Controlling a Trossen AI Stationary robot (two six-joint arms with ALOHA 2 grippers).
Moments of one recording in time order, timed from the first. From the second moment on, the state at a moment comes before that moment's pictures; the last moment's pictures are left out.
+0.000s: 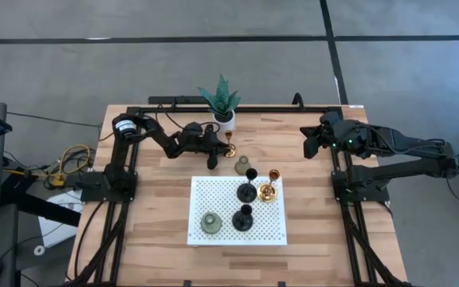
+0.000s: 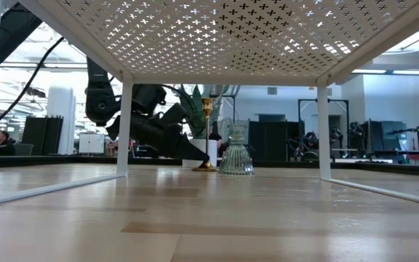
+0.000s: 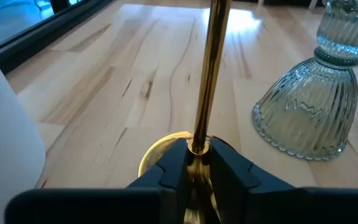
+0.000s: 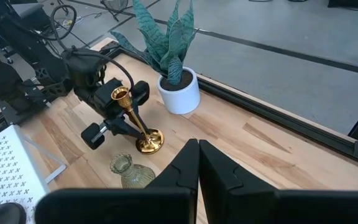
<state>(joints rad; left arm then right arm) 0.47 1.90 0.66 1.01 0.36 0.17 -0.09 0.73 0.89 -0.70 0.52 0.54</state>
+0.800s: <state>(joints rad) 0.46 1.90 0.67 1.07 0.35 0.10 -0.09 0.73 0.89 -0.70 0.52 0.52</state>
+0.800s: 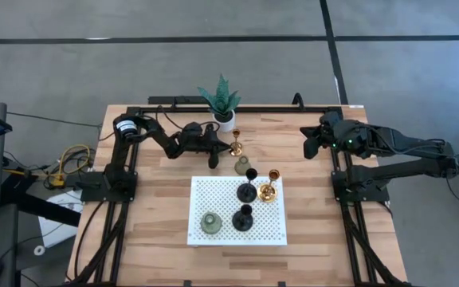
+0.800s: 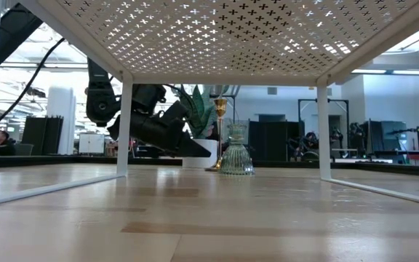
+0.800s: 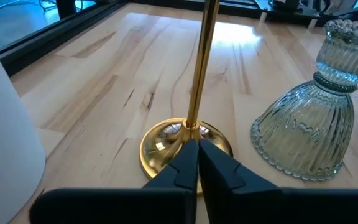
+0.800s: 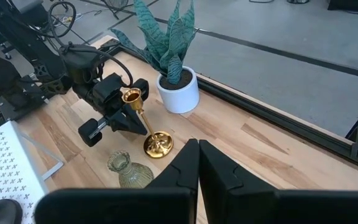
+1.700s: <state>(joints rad) 0.43 1.90 0.75 1.08 0.25 0.08 -0.09 0.73 0.89 -0.70 0.49 0.52</state>
